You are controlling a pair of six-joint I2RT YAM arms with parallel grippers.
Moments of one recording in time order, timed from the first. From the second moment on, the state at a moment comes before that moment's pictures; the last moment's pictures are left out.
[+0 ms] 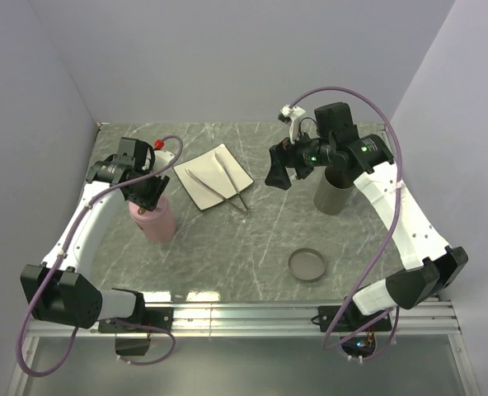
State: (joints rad) left arm -0.17 1.30 1.25 -1.01 0.01 0.32; right arm 0.45 1.44 1.68 -0.96 -0.49 -0.11
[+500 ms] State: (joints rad) left arm -0.17 1.32 1.42 -1.09 0.10 0.34; right arm 0.36 1.43 1.68 -0.97 -0.55 -0.11
